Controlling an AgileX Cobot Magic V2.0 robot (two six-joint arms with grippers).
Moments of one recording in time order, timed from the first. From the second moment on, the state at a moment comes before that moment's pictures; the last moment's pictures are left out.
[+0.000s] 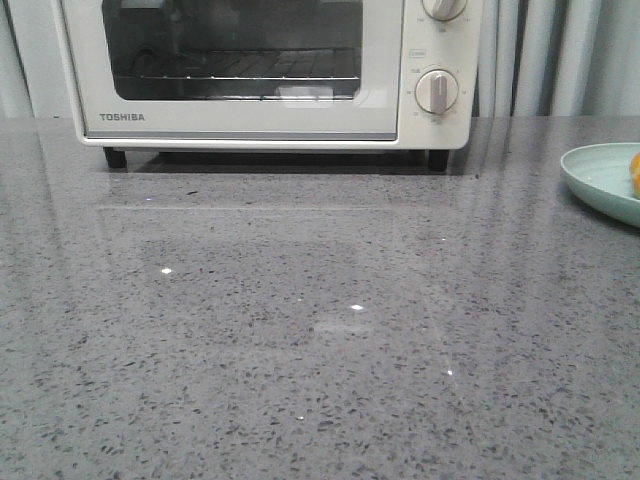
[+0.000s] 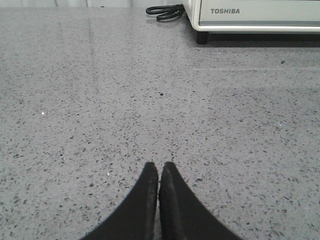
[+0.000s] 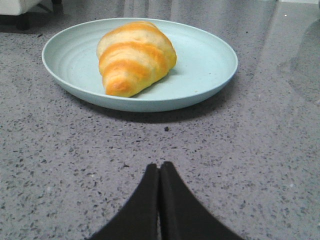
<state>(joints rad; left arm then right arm) -0.03 0.00 0.00 -0.08 0.33 0.05 -0.10 -0.01 0.01 -0.13 0.35 0.05</state>
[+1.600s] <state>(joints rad) -0.03 0.00 0.00 -0.02 -0.24 0.05 -0.10 -0.01 0.01 -0.13 -0.46 0.33</state>
